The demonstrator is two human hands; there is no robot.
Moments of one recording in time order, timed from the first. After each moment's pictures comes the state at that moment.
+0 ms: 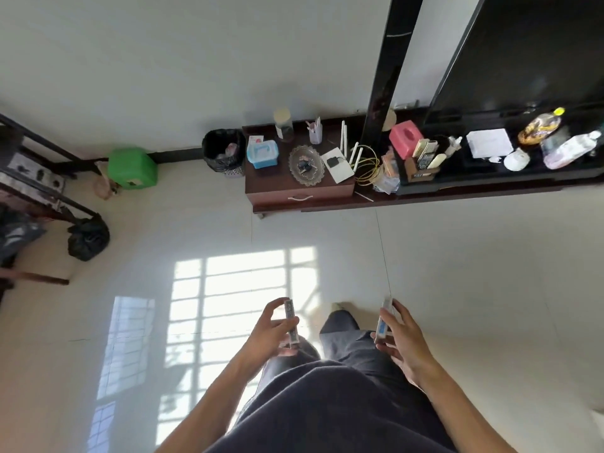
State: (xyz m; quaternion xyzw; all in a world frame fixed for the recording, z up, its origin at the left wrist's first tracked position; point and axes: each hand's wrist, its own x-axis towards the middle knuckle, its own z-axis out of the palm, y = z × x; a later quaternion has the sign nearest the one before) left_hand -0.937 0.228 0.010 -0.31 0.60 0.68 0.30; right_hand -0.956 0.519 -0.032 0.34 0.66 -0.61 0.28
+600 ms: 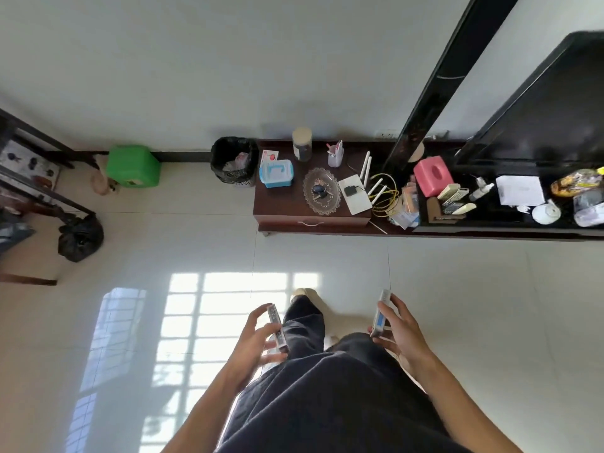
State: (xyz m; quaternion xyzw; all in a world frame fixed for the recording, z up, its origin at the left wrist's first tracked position) left_hand -1.100 0.141 -0.013 -0.40 0.53 0.71 0.25; right_hand -1.182 0.444 -0.032 0.31 0.67 -0.59 0.32
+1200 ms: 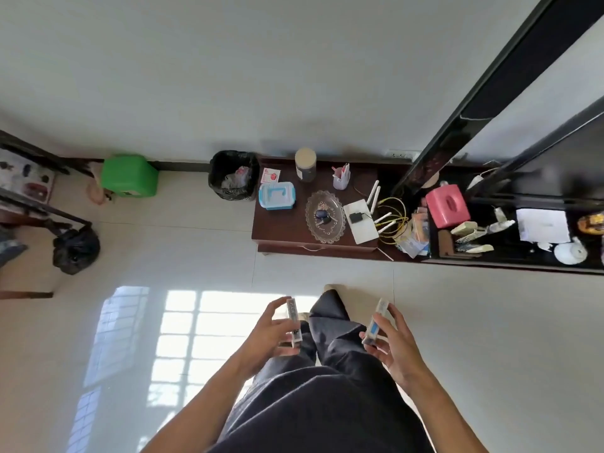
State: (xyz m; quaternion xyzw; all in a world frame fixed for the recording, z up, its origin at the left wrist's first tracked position) left_hand -1.307 0.141 -0.007 -0.37 0.53 0.69 0.31; right_hand -1.343 0.416 -0.043 0.37 0.56 -0.66 0.34
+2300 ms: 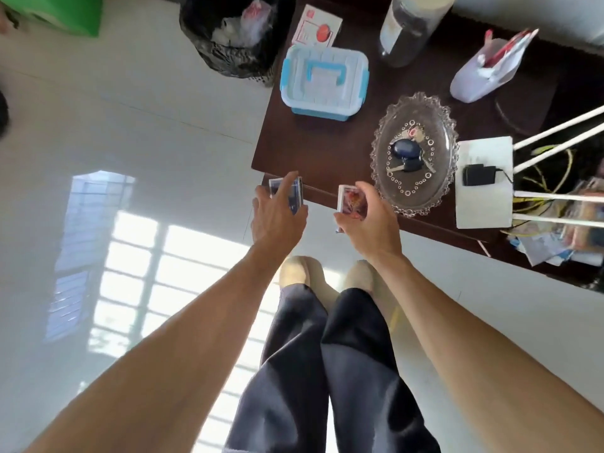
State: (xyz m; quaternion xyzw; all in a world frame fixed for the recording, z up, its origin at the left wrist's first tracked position) left_hand -1.515 0.023 -0.490 -0.39 0.85 0.29 0.19; right_hand -1.575 0.187 -0.499 0.00 0.89 -0.33 0.33
